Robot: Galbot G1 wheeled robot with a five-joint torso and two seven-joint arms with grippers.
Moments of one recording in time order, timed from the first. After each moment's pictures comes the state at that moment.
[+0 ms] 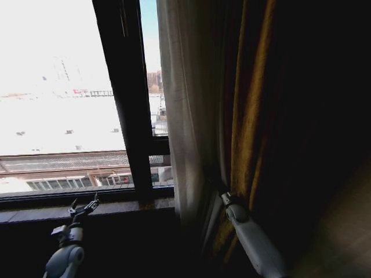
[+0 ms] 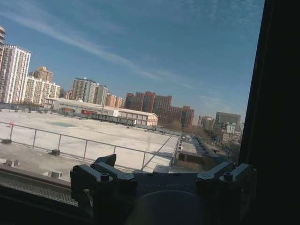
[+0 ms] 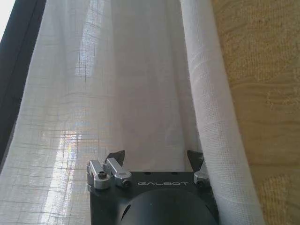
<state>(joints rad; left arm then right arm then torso) 1.34 -1.17 -0.81 -1.66 -0.60 -0.15 -0.04 -0.84 1.22 0.28 1.32 0.26 0.38 -0.13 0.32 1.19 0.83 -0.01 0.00</state>
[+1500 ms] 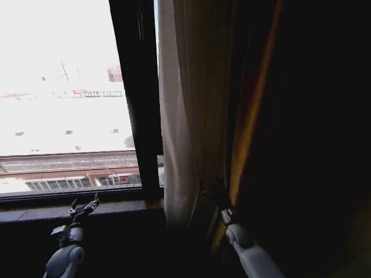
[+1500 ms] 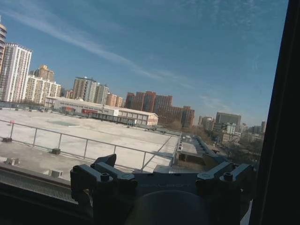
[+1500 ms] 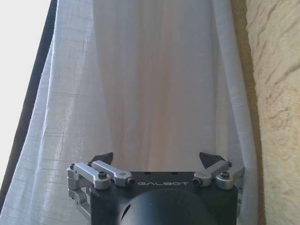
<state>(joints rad) 1.34 -1.17 -0.81 -1.66 -0.60 -0.15 -0.04 -1.11 1.21 0.29 1.62 0.19 0.30 0.00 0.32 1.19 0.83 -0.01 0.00</state>
